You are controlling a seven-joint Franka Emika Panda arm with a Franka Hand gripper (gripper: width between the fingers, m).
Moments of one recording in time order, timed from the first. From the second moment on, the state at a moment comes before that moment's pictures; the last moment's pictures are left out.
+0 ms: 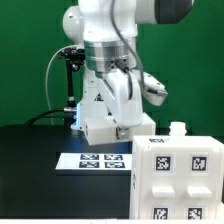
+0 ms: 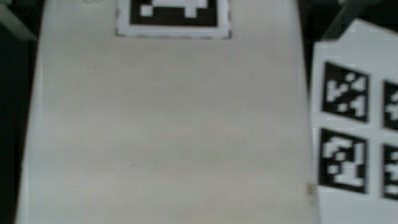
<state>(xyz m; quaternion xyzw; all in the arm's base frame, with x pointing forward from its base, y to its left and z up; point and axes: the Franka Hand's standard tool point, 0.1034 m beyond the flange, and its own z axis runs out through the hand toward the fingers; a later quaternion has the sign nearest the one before) 0.510 0.009 0.141 0.77 -0.62 -0.14 0.06</state>
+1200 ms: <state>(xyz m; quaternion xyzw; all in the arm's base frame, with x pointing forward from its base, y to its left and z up) 0.566 0.044 0.195 0.80 -0.58 -0.09 0.09</state>
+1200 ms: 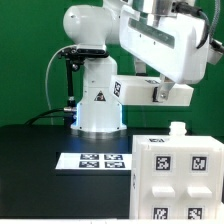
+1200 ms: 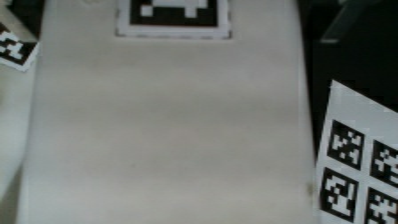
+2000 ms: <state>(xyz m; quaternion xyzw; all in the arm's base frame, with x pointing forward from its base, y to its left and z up) 0.584 0.052 0.202 0.80 -0.56 -0.11 0.19</state>
